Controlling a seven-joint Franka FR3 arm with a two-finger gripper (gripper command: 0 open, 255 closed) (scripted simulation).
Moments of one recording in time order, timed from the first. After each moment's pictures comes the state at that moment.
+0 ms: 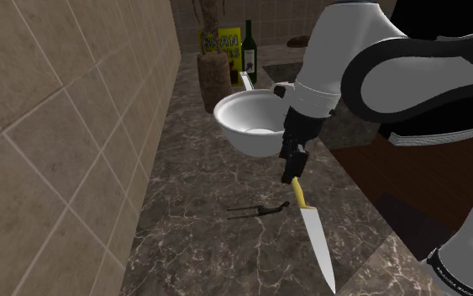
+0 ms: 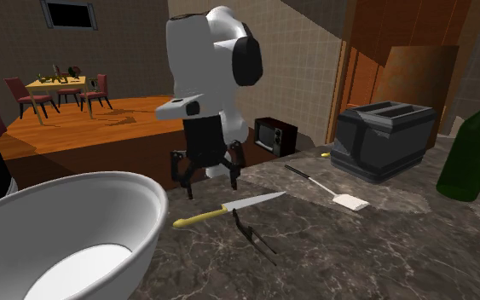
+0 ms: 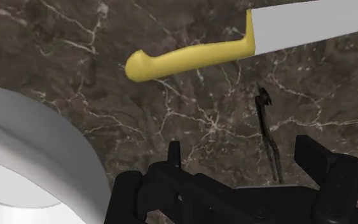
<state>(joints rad) 0.30 -0.47 0.21 -2.41 0.26 2.13 -0.42</state>
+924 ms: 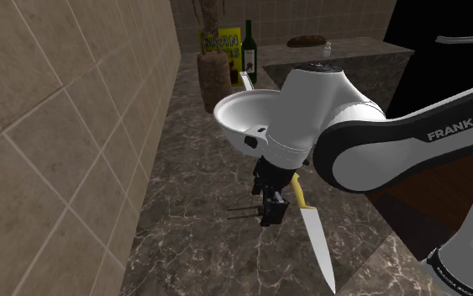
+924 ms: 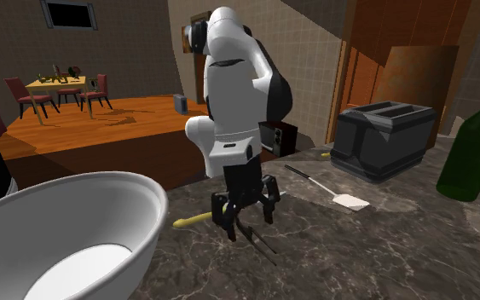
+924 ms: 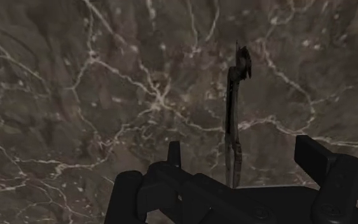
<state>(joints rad) 0.39 -0.28 0.31 -2.44 0.27 2.39 -0.54</state>
